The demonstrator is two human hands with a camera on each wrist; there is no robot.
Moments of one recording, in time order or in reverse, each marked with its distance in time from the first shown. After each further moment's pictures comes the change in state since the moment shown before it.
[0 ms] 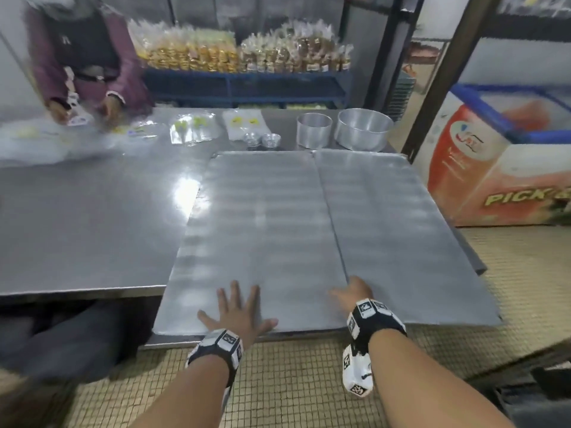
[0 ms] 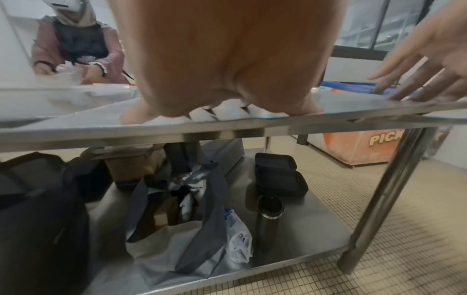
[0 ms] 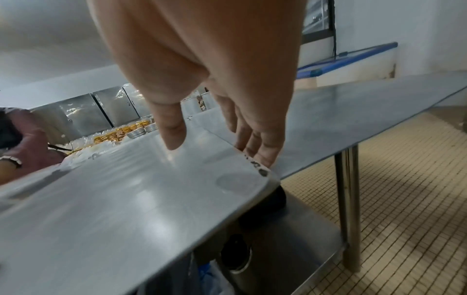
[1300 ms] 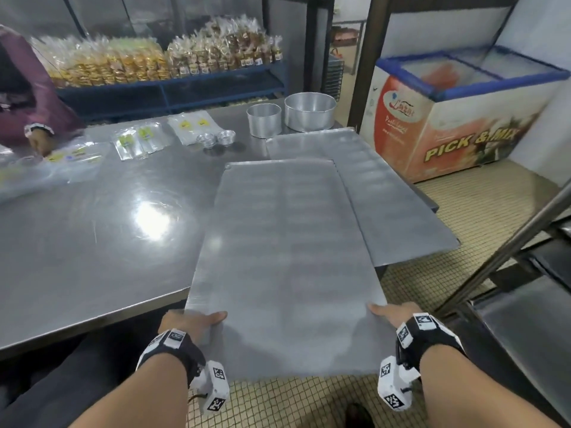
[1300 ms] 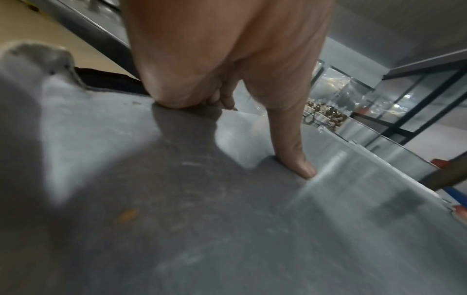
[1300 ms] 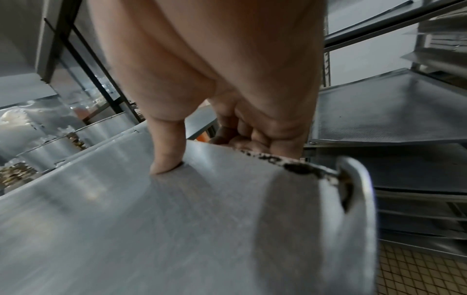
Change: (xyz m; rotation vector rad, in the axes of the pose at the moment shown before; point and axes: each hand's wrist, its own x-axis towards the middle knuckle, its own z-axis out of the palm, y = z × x) left_hand -0.023 -0.106 -0.032 -0.844 0.110 -0.343; right_hand -0.108 0.113 -0.007 0.402 0.058 0.492
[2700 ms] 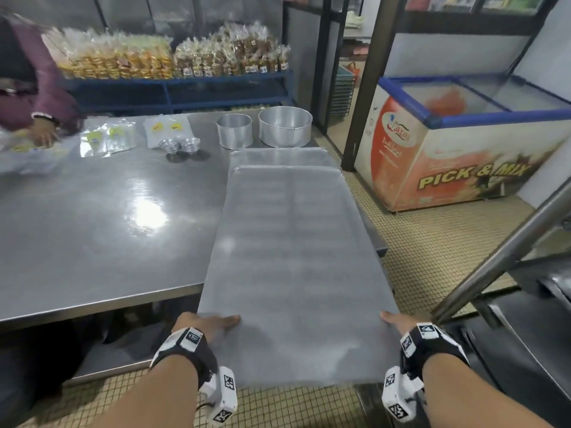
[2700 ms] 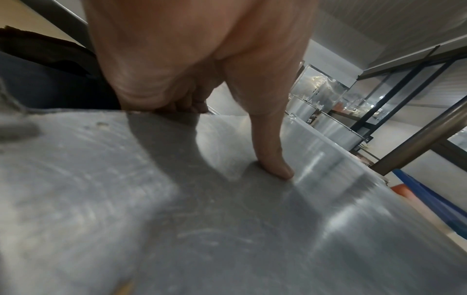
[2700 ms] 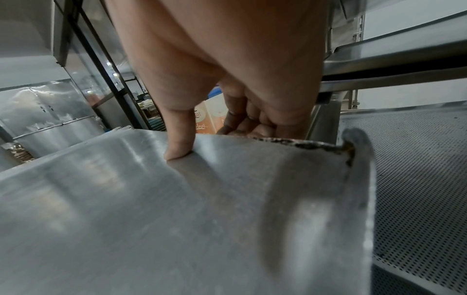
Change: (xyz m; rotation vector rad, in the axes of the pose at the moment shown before) left_hand -0.119 0.140 0.219 -0.180 -0.063 -0.113; right_hand 0.228 0.002 -0.196 0.091 -0.001 0.010
